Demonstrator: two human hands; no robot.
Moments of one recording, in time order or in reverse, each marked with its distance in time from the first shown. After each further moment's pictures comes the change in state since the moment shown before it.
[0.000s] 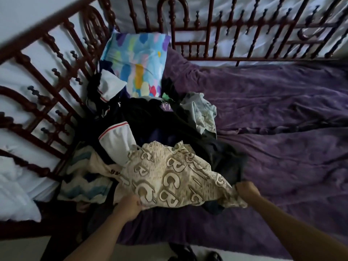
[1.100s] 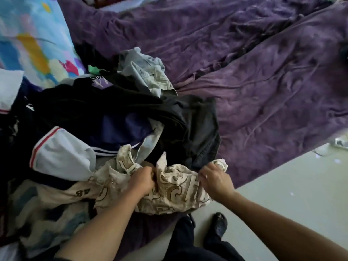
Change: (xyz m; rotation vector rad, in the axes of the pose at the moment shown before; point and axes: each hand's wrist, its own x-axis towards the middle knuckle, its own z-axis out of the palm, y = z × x) left_hand 0.113 0.064 0.036 0.463 -0.100 0.398; right_hand -0.057 -0.017 0.158 -0.086 0.421 -0.114
